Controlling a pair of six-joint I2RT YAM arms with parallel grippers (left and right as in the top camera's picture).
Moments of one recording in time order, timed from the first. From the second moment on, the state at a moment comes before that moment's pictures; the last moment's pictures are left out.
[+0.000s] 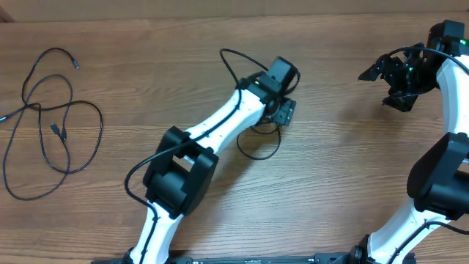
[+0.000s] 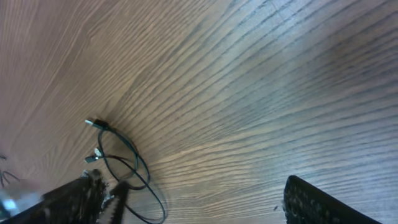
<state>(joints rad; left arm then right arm) -0.67 2.21 1.76 -0.70 0.00 -0.31 -0.31 2.00 1.79 -1.21 -0.43 0.31</state>
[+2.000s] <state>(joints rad) 0.12 1.78 2.09 -1.20 -0.11 -0.29 -0.31 2.00 1.79 -1.27 -0.42 0.28</state>
